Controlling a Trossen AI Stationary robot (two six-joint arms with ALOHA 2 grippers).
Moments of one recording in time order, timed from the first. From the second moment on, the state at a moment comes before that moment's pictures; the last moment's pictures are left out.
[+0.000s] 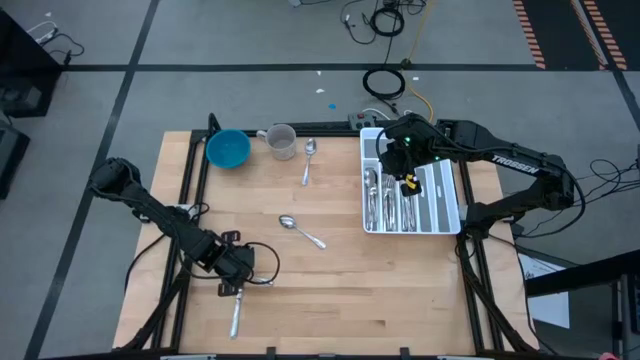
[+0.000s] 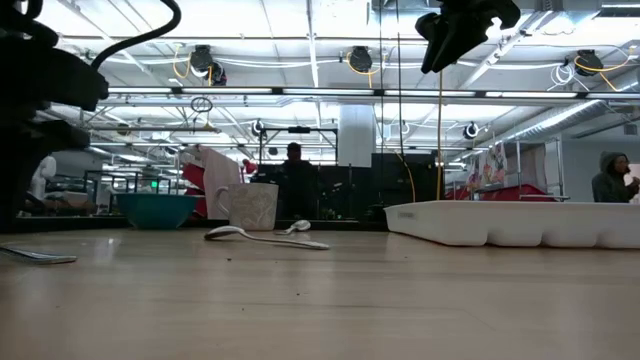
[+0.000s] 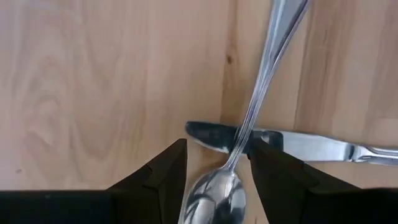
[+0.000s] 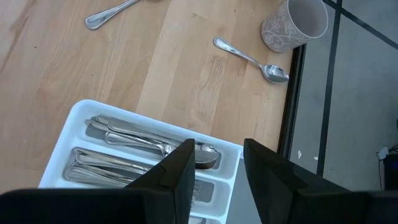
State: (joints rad) left arm -0.61 1.36 0.67 -0.68 -0.06 -0.67; right arm -0.32 1.30 1.41 -1.05 0.00 -0.64
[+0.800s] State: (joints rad) left arm -0.73 1.38 0.63 -0.65 -0.06 -0.67; right arm -0.32 1.30 1.41 -1.05 0.00 -0.61
